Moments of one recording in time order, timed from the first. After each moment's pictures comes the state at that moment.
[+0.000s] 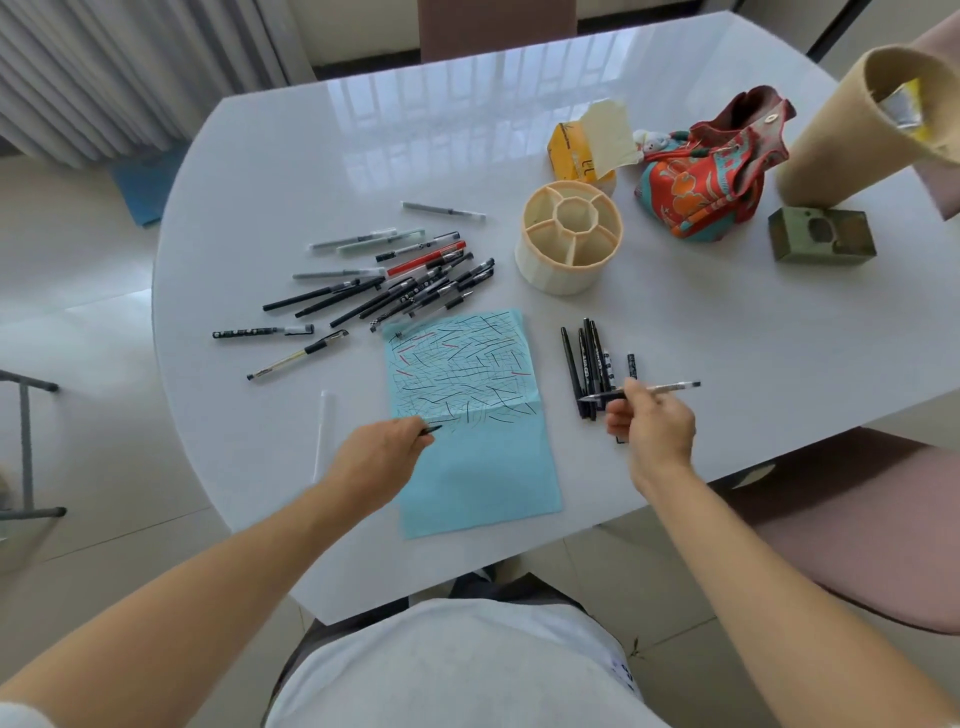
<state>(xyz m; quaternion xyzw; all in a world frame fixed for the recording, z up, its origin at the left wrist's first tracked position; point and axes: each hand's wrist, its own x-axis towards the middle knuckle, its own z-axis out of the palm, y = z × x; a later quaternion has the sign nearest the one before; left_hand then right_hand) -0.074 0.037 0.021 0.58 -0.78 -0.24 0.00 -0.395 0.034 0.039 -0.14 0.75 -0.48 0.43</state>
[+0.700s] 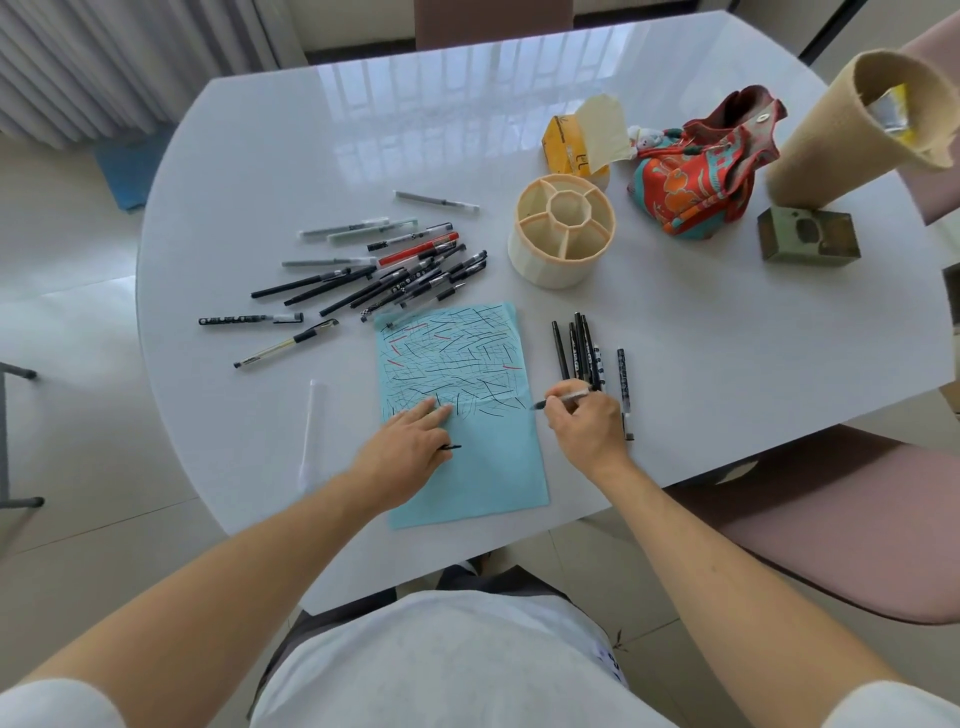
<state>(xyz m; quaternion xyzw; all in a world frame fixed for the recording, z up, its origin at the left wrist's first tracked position) -0.096 0.042 -0.014 0.47 -0.84 -0.27 -0.04 -0.369 0.038 0.014 -0.54 0.74 -0.24 0.34</state>
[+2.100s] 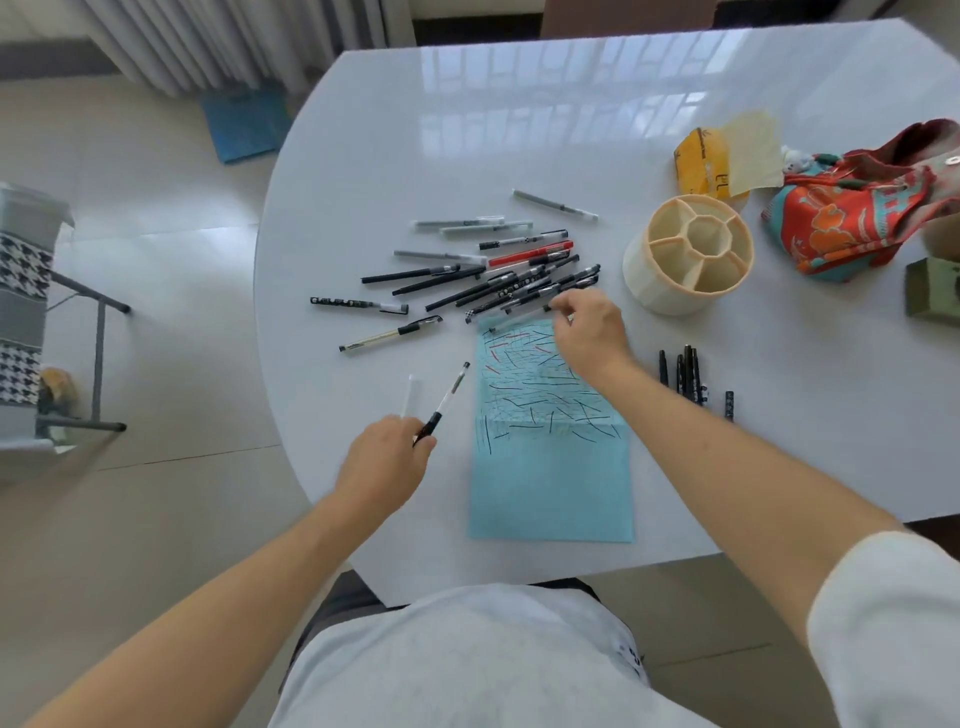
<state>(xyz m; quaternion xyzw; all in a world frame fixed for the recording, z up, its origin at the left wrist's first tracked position) 0.002 0.054 0.030 0.73 -0.60 -0.33 0.01 -0.247 -0.117 0.018 -0.67 0.67 -0.14 0.29</state>
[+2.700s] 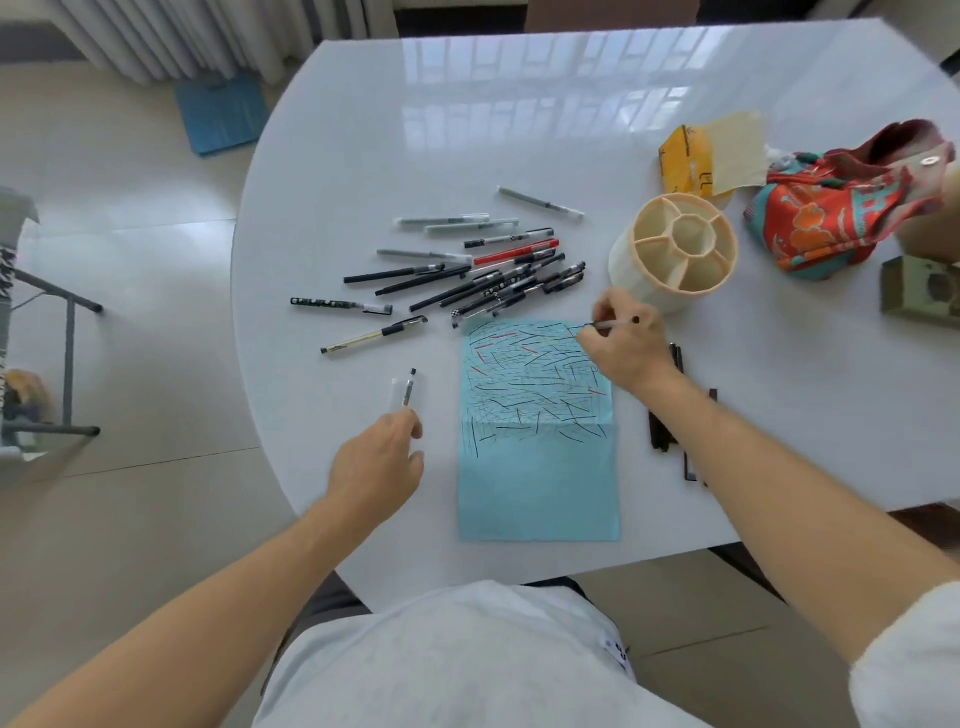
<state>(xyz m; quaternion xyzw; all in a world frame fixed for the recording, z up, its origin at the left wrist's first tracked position) 0.002 0.058 0.014 0.71 -0.65 -0.28 0.00 -0.300 -0.106 0.039 -0.66 0.68 -0.18 0.27</state>
